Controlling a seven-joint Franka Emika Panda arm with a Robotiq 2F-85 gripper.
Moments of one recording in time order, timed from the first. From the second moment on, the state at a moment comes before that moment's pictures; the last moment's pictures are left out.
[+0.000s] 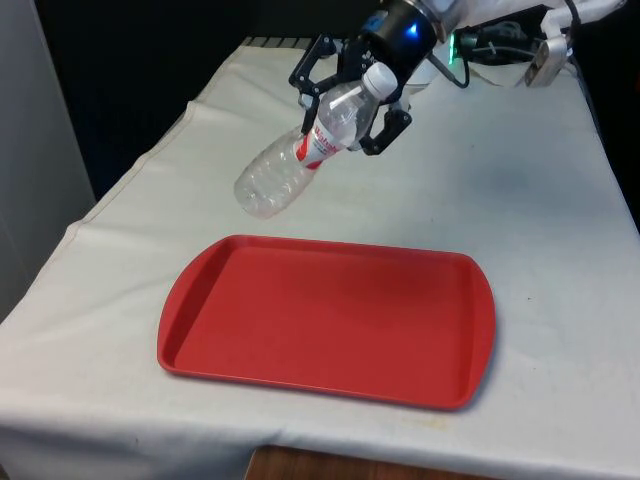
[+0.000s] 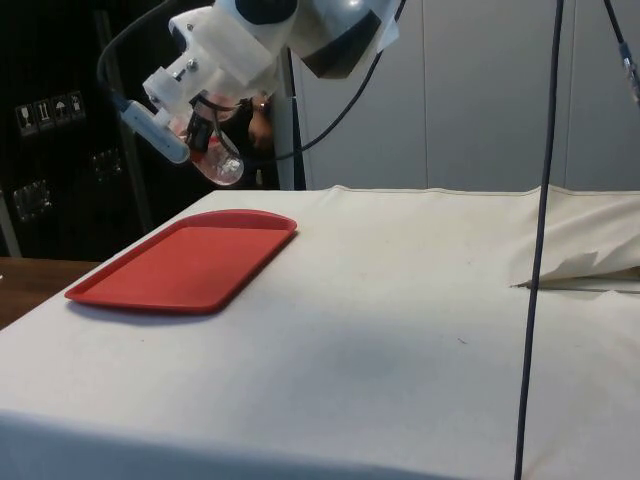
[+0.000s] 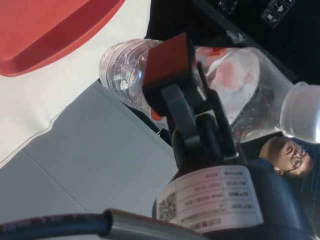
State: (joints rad) arm 0.08 0.36 -0.09 -1.97 -1.72 2.61 1.17
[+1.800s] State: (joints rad) arm 0.08 0.36 -0.11 -1.97 -1.73 2.70 1.60
